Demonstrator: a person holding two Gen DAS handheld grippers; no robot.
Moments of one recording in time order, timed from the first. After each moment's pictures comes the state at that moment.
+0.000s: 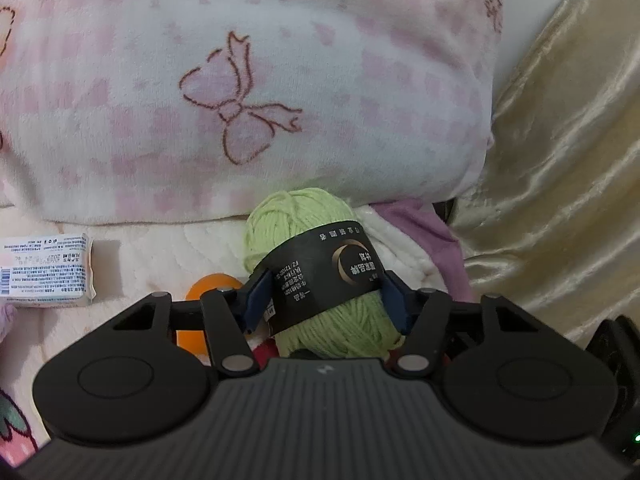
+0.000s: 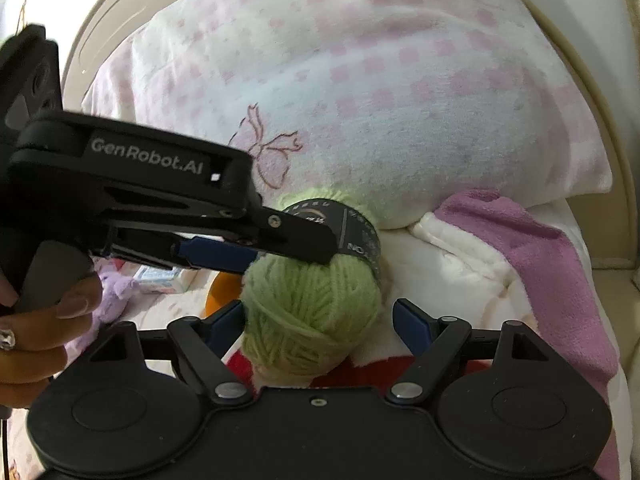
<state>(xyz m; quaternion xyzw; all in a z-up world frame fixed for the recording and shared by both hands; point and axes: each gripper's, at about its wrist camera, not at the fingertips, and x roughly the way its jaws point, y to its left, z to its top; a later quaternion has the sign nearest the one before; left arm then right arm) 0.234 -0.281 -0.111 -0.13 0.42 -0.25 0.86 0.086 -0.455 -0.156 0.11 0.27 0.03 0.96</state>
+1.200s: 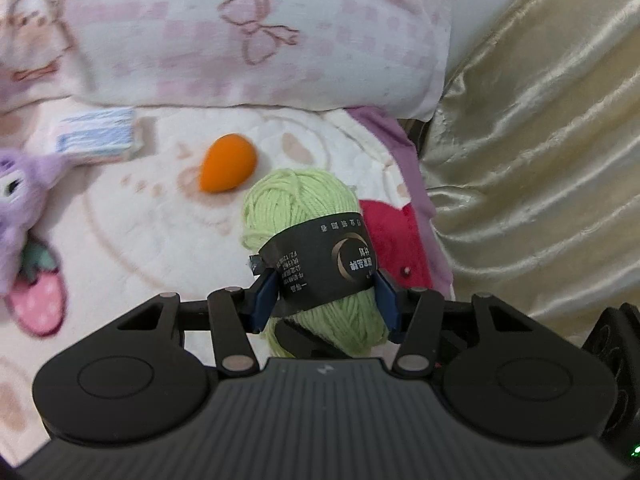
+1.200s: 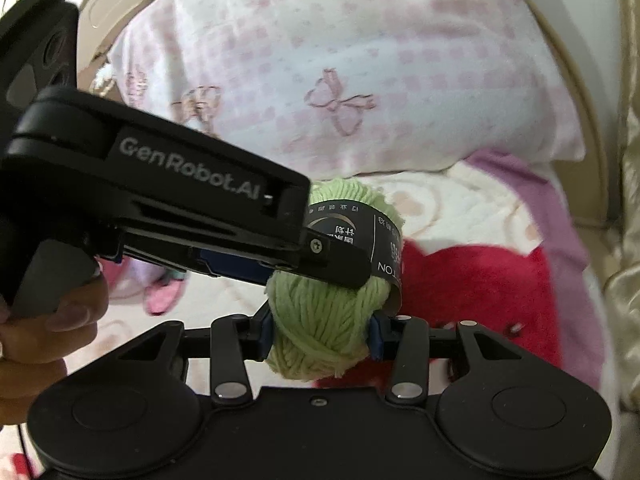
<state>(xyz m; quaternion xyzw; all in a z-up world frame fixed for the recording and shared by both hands) 0.142 -0.235 -0.091 -0.15 0.49 -0.27 0.82 0.005 -0.369 -0.110 0.11 0.35 0.02 0.93</state>
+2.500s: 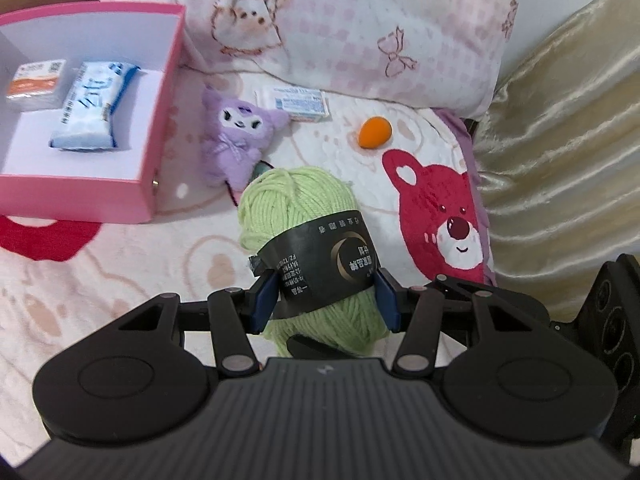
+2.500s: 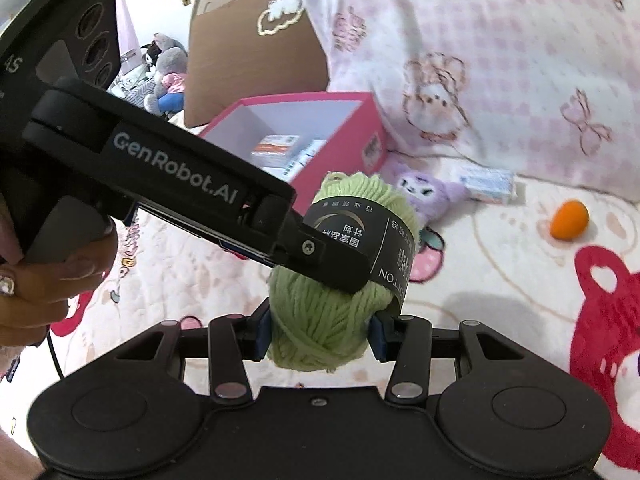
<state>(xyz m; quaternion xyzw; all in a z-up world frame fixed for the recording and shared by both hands) 0.061 -0.053 -0.022 -0.14 0.54 -0.20 0.81 0.004 -0.204 -0.045 0.07 0.41 0.18 0.89</state>
